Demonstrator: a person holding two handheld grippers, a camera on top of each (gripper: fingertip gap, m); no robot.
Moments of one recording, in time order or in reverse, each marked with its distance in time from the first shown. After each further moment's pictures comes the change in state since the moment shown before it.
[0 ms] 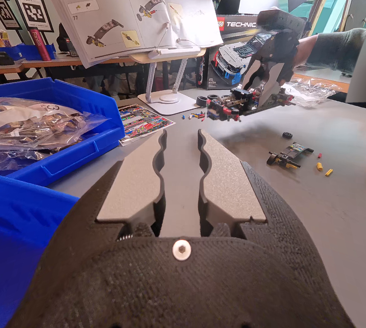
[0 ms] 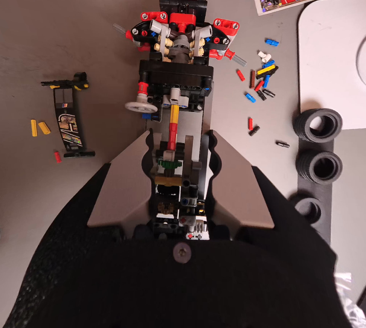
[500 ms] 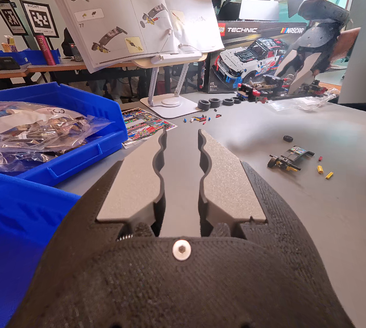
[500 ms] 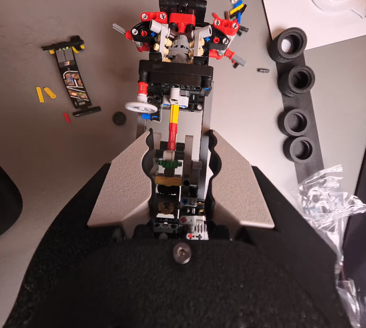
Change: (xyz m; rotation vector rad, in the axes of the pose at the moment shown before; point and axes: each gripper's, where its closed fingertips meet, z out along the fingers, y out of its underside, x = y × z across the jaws) left arm -0.002 -0.005 -0.004 0.019 -0.010 0.003; right arm -0.011 0.065 -0.072 0.025 0.140 0.132
